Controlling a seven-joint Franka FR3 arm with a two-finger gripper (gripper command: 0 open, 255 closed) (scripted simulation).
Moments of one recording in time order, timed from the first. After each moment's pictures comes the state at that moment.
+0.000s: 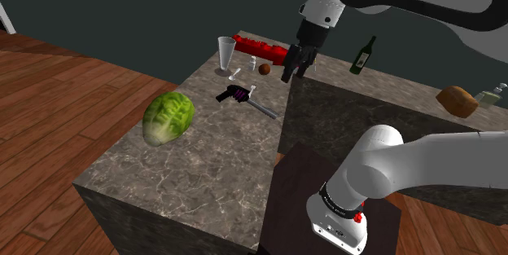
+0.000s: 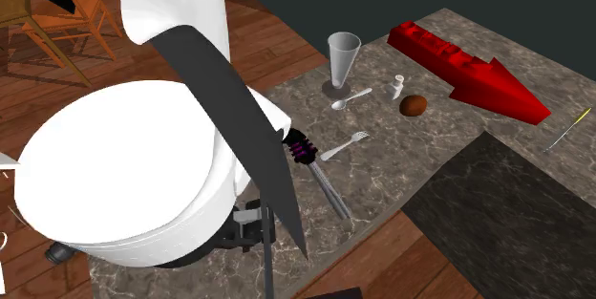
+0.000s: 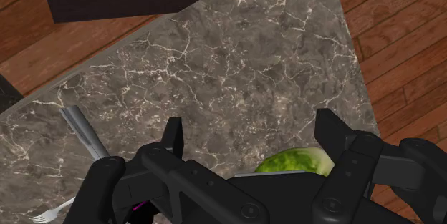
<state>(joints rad) -0.02 -0.82 -0.07 -2.41 0.11 1.60 -0.03</state>
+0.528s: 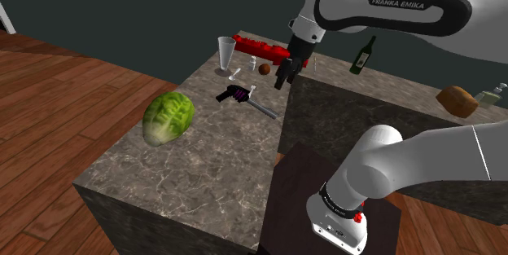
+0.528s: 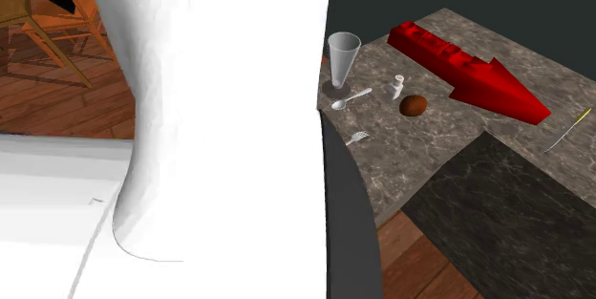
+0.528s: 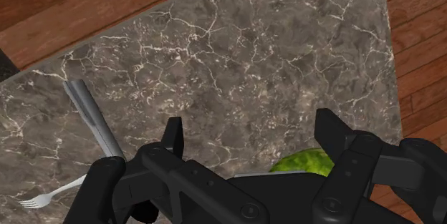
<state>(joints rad) -0.02 -0.73 -0.14 -2.50 0.05 1.80 -0.18</state>
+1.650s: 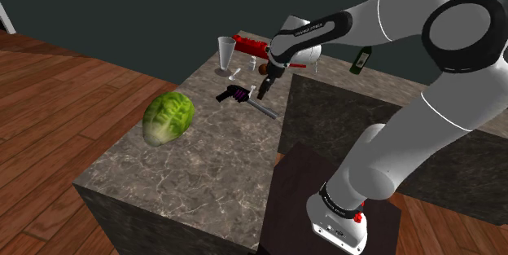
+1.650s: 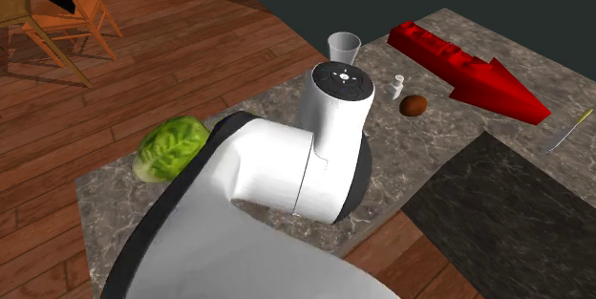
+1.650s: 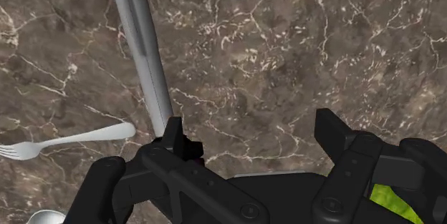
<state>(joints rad) 0.05 -0.18 -0.39 -2.46 0.10 2.38 -0.69</state>
